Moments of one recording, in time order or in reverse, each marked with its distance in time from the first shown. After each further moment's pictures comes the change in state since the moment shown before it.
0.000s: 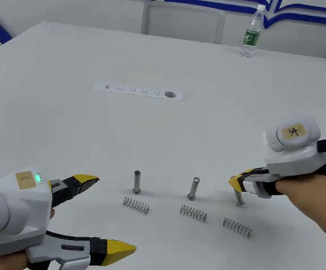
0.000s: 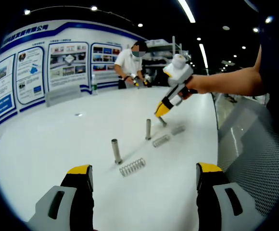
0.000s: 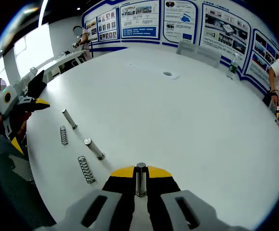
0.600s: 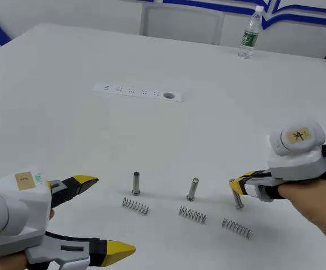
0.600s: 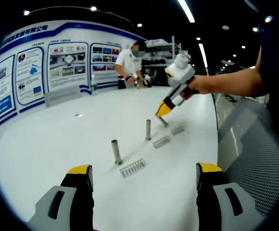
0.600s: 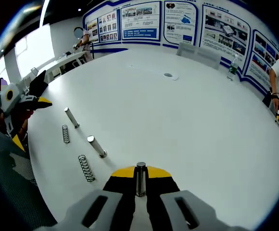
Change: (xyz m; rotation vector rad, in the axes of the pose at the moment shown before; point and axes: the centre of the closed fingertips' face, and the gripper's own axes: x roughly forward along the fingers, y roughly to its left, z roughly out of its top) left arm 0.000 0.000 0.001 0.005 0.001 -0.001; right arm -0.005 0.003 -0.003 -0.007 -0.014 0.002
